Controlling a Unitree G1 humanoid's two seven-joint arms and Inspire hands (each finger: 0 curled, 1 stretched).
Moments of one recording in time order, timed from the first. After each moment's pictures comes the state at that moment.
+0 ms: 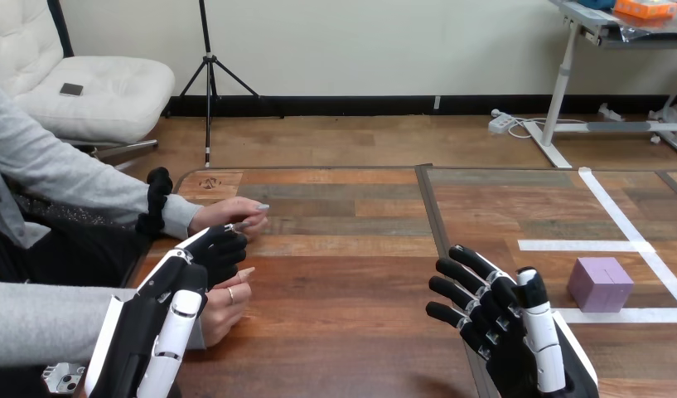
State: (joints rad) left arm 0.41 0.14 0.01 -0.03 -0.23 -0.59 -0.25; right arm 0.36 -0.08 -0.06 -0.08 0.41 -0.10 0.43
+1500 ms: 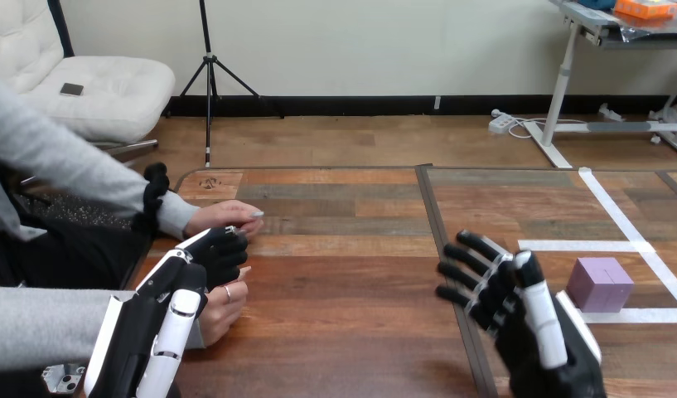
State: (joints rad) left arm 0.41 0.14 0.01 -0.03 -0.22 -0.59 -0.25; right arm 0.20 -0.10 -0.12 0.07 0.36 -0.13 0.41
